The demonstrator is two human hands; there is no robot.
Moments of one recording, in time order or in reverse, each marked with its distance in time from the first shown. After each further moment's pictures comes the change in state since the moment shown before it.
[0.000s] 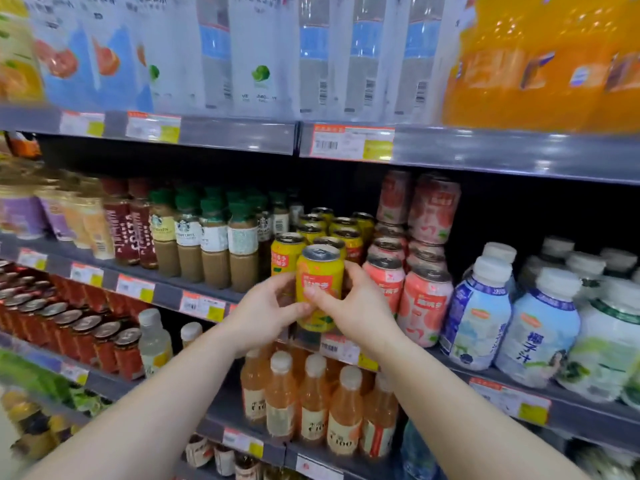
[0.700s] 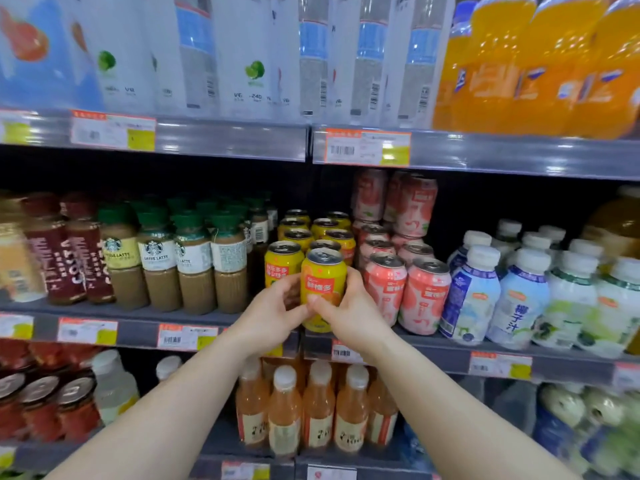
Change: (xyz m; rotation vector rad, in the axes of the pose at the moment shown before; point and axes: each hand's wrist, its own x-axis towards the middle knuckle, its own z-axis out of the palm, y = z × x) left_hand 0.039 -0.024 -0.028 -0.027 -0.239 0.078; right_hand 0.004 -0.016 0.039 0.008 0.141 0.160
